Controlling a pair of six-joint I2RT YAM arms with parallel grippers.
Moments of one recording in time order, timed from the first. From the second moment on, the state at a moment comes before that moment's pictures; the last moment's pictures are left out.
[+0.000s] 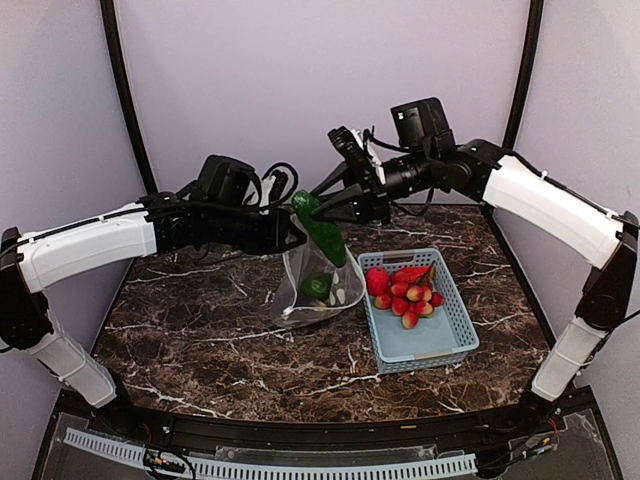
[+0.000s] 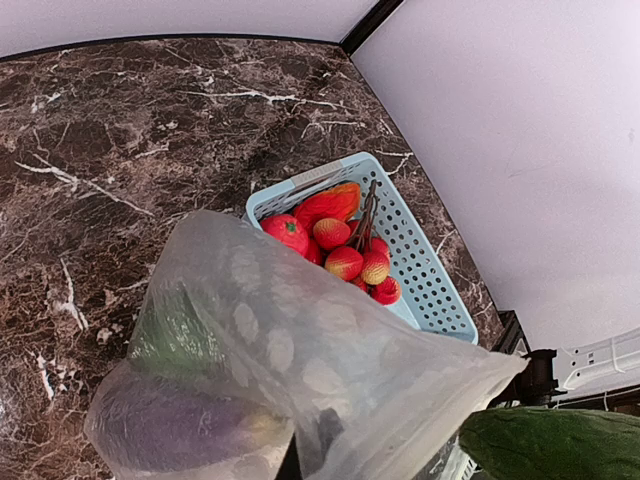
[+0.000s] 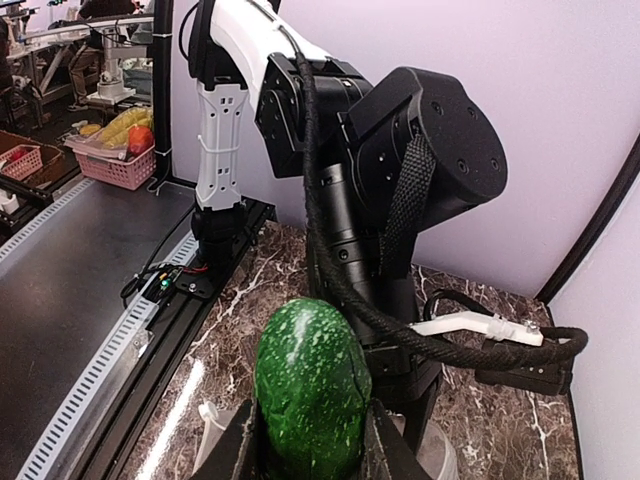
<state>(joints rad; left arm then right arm) -0.82 1.51 1.32 -0.38 0.16 -0.59 0.79 1.65 1.72 -0.53 -0.96 -0.57</state>
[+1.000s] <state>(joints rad) -0.73 1.49 1.44 -0.57 0.22 -0.57 0.77 1.46 1.60 -0.58 -0.71 -0.53</state>
